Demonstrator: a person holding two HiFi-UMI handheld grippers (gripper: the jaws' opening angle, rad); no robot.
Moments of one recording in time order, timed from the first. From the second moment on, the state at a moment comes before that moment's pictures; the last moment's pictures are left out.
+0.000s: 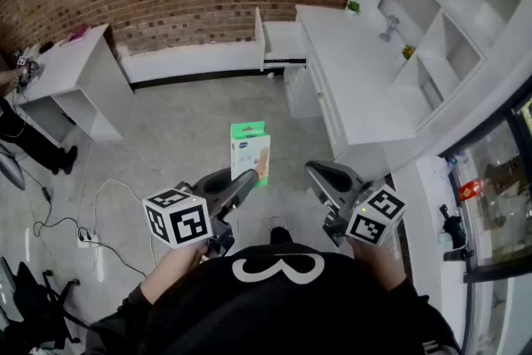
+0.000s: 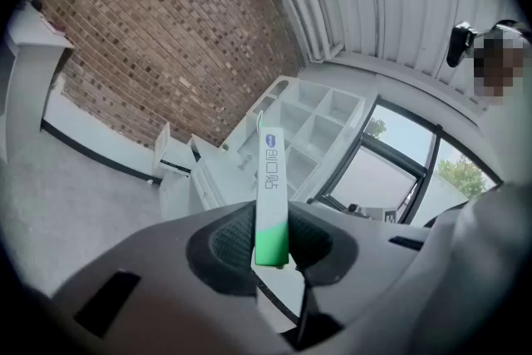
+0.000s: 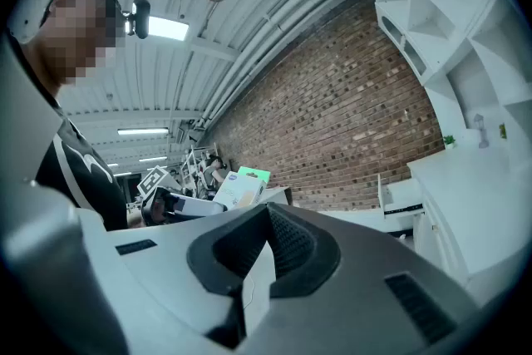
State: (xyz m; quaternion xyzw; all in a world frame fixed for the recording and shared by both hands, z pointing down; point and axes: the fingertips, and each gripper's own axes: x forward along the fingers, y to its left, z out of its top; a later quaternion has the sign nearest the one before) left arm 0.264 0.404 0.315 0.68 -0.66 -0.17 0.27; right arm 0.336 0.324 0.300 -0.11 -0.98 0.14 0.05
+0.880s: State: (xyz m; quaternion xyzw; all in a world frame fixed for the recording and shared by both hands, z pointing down) left arm 0.250 0.407 0.309 0.66 -0.70 -0.13 0.22; right arm 0.312 0.321 0.307 -0.14 -0.98 0.14 0.03
